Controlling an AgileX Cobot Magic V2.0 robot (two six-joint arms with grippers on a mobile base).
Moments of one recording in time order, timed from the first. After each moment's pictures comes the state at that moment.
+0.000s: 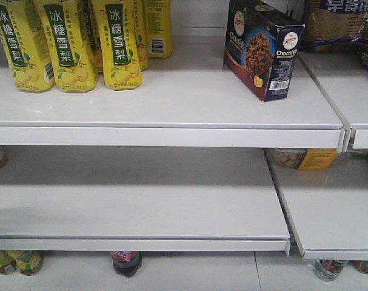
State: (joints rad) left arm 0.09 -0.01 0.03 -0.07 0.30 -0.04; right arm 0.26 0.10 -0.51 -0.37 0.64 0.44
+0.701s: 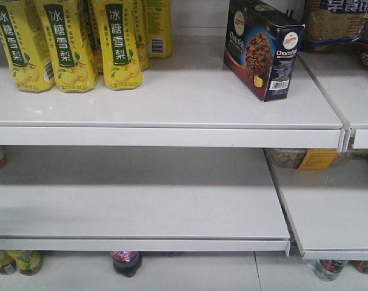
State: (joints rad) left arm 0.09 -0.01 0.03 -0.07 0.30 -0.04; right arm 0.26 0.10 -0.51 -0.37 0.64 0.44
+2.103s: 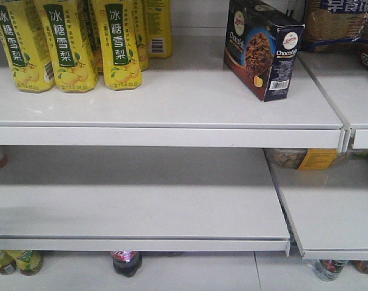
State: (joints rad) left arm 0.09 -0.01 0.03 -0.07 0.30 -0.04; right arm -0.15 0.02 0.02 0.03 -0.05 0.04
